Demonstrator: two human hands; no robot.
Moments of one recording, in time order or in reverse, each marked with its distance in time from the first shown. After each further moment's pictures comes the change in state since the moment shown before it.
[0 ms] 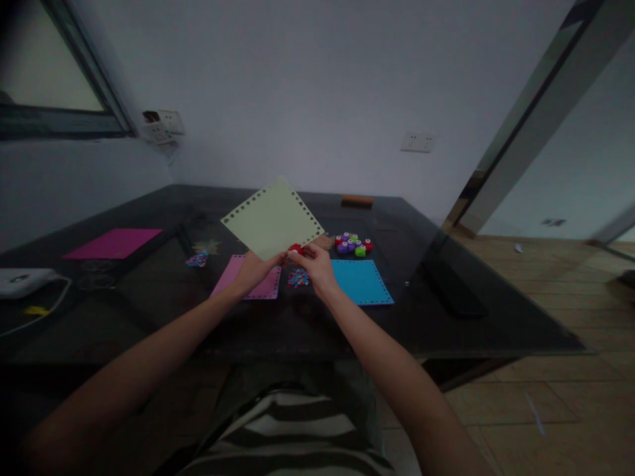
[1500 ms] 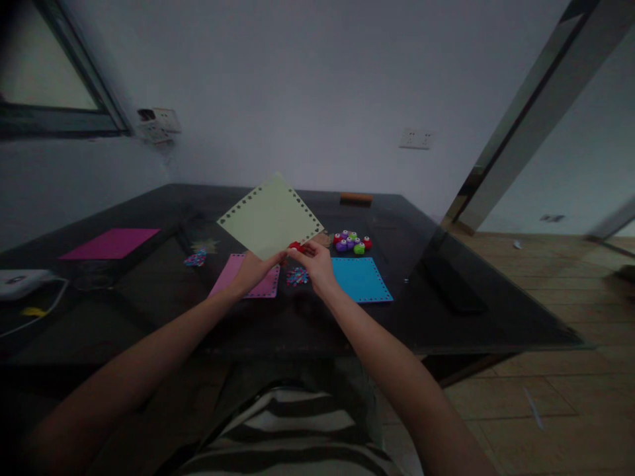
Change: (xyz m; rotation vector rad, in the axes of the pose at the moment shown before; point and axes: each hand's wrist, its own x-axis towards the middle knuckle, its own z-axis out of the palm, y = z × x) left_hand -0.002 0.001 0.001 0.014 -0.039 0.020; right_hand 0.003 0.000 -0.001 -0.062 0.025 -0.115
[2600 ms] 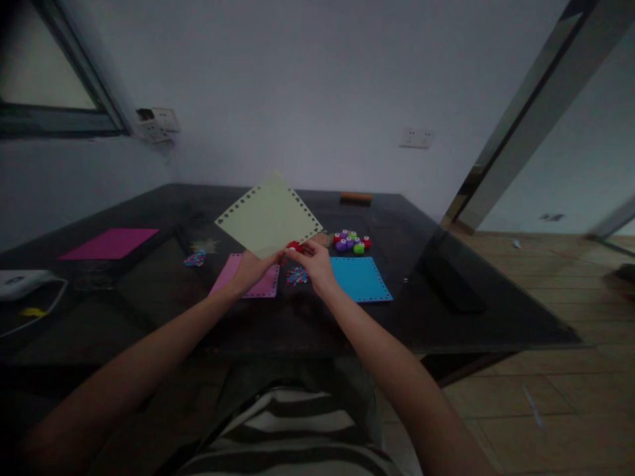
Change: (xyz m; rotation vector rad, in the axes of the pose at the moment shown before) left_hand 0.001 0.001 -0.002 0.013 -0.006 -0.001; right_hand -0.002 -0.005 0.002 -0.010 -0.011 0.041
